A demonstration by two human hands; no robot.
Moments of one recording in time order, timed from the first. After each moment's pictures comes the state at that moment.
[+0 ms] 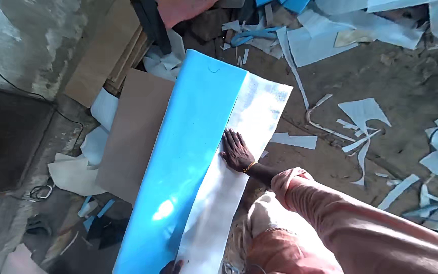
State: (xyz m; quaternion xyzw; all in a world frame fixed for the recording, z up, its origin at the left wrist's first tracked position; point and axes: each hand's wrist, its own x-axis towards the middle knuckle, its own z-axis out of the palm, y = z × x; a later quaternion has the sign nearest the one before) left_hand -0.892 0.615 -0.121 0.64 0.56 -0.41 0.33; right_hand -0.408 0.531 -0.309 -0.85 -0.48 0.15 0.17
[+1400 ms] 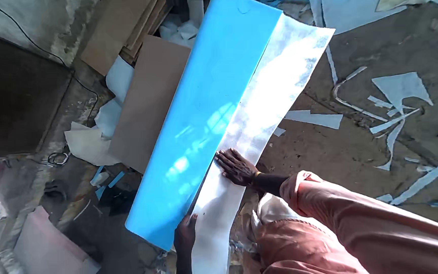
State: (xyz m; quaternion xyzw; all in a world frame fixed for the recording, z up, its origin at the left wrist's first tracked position) left_hand -0.926 0.571 -0.158 0.71 0.61 -0.24 0.26; right_hand -0.622 0.482 -0.315 -0.69 -0.68 0.17 0.18
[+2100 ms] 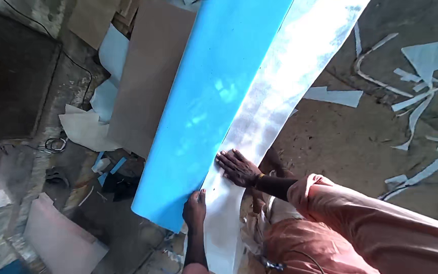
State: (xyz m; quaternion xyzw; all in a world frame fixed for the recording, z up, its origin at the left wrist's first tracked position) left_hand -0.922 0.594 -0.178 0.73 0.59 -0.28 0.21; right_hand -0.727 0.479 -0.315 -0.69 -0.68 0.17 0.20
